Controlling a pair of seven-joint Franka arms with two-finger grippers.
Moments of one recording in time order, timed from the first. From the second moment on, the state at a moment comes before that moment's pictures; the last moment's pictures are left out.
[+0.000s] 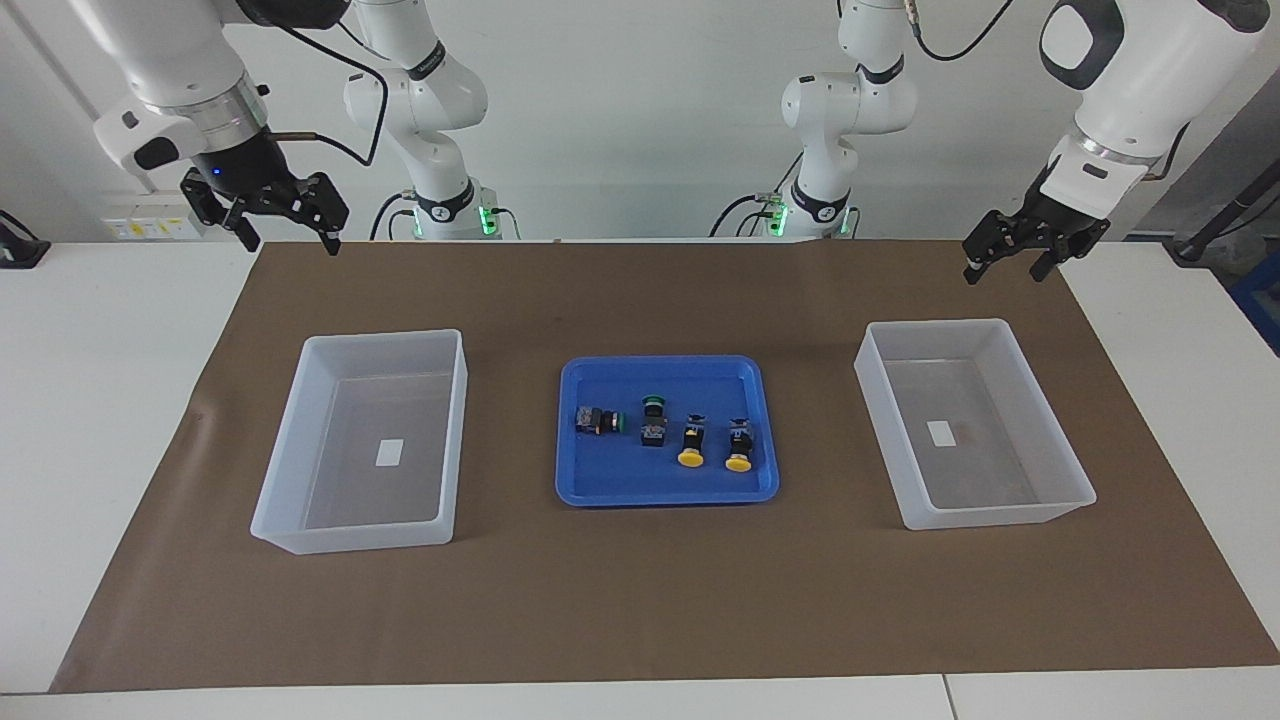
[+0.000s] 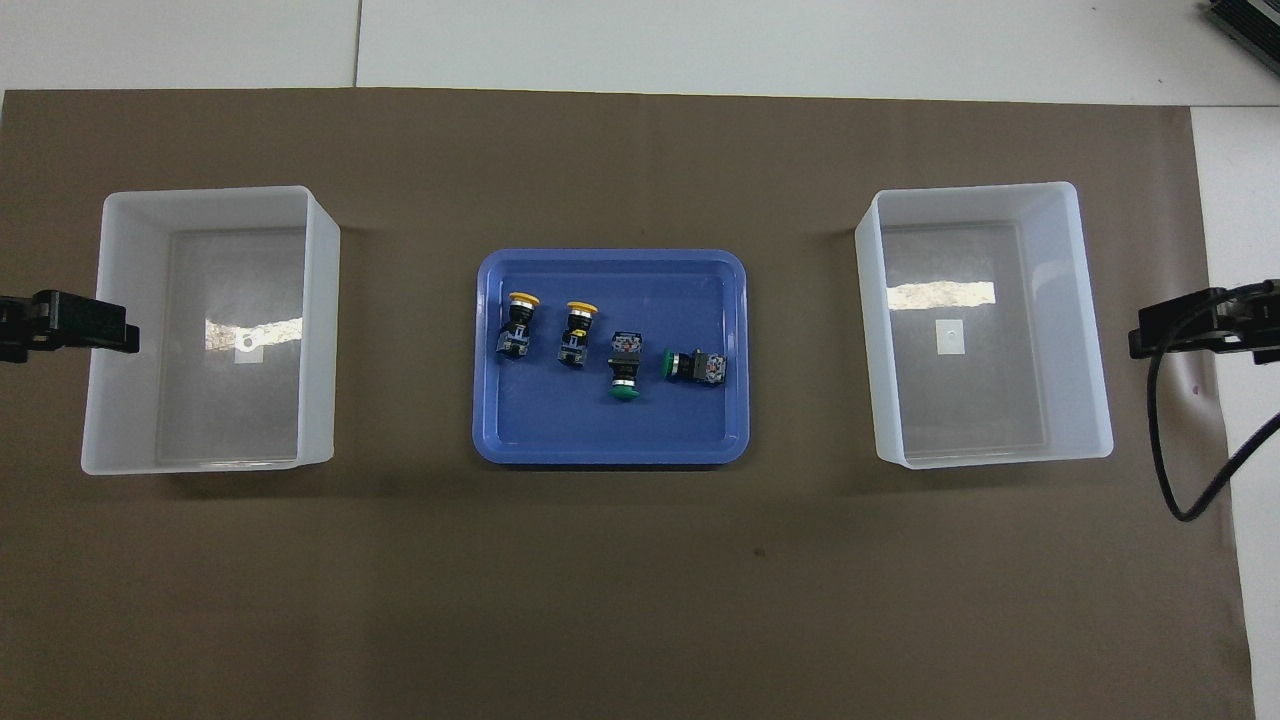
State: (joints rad) left arm -0.08 -0.07 0.11 -1.71 -0.04 1.65 0.01; right arm 0.06 -0.03 -0.07 -1.55 -0.02 1.48 0.05
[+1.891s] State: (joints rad) left arm -0.47 0.20 0.06 -1.99 -0.05 2.42 -0.25; right arm 0.06 -0.03 -0.07 -1.55 -0.02 1.48 0.05
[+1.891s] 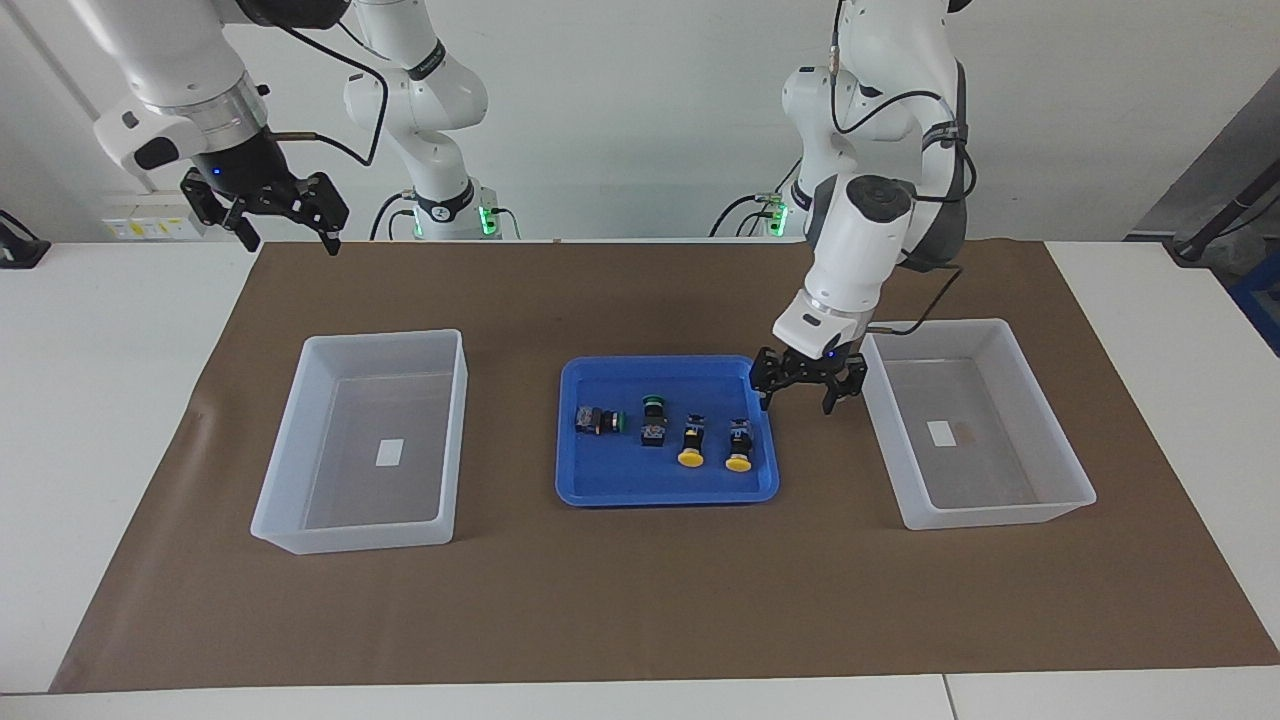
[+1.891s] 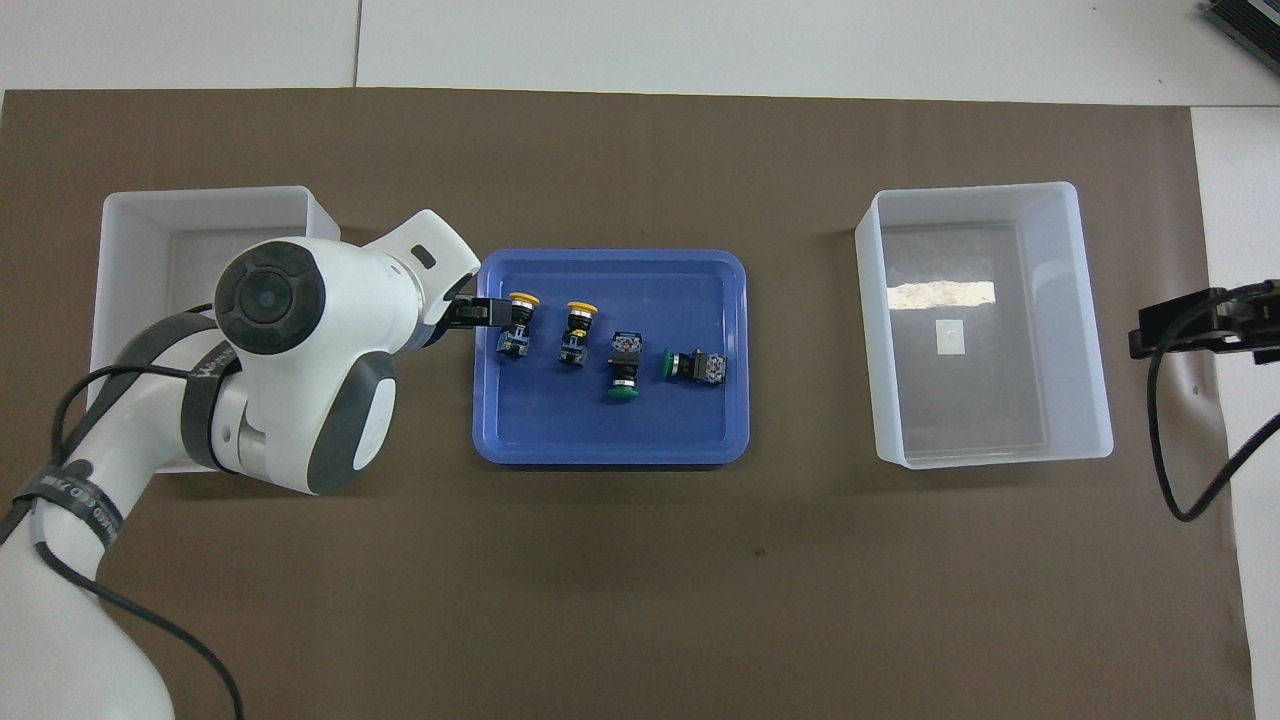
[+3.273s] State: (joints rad) left arm -0.56 0.37 0.07 -1.99 -0.05 2.55 -0.26; right arm 0.06 -0.03 -0.07 -1.55 -0.02 1.48 0.05
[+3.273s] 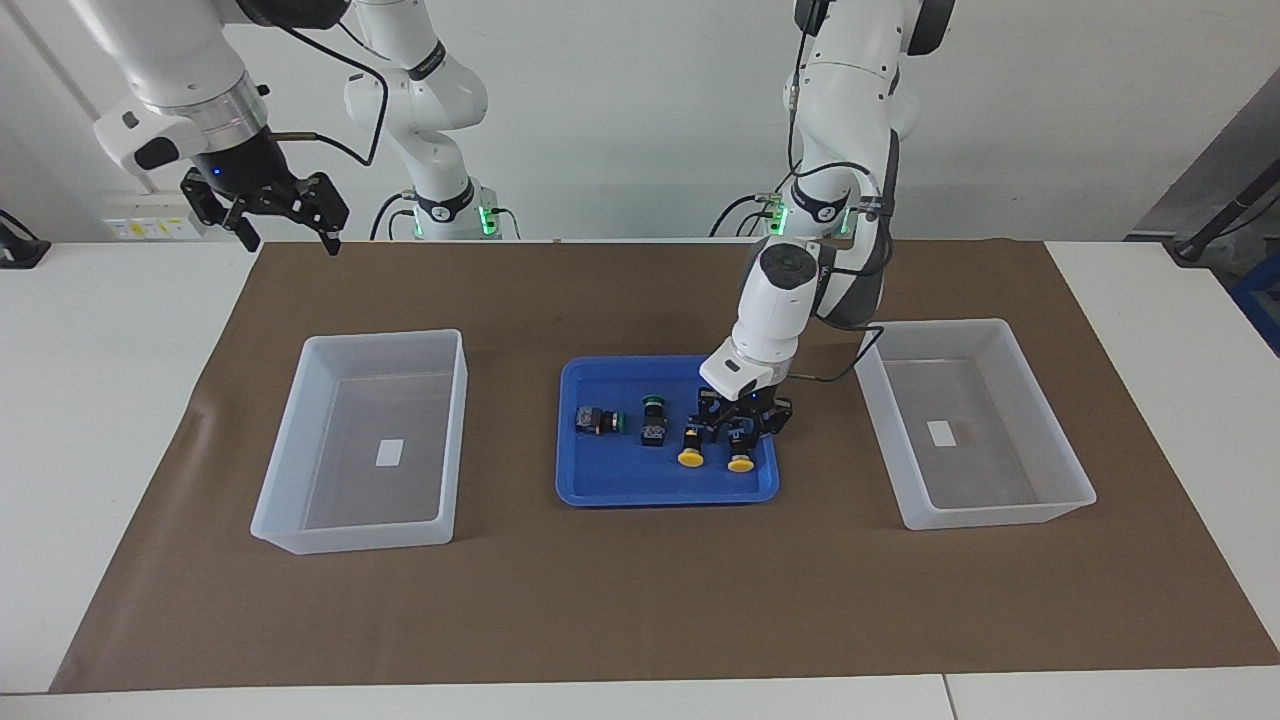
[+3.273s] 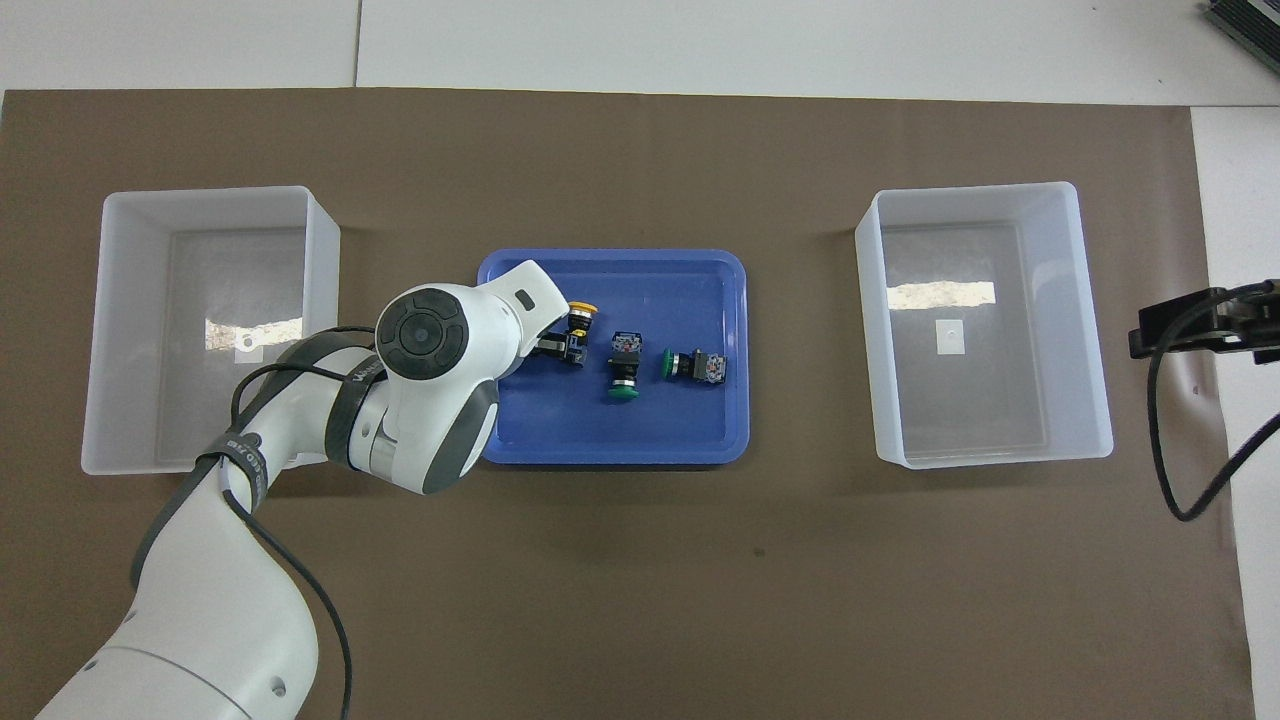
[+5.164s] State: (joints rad) left arm -0.10 0.23 0.10 -2.03 -0.05 2.58 0.11; right arm 0.66 0.48 -0.05 -1.63 -0.02 2.28 0.82
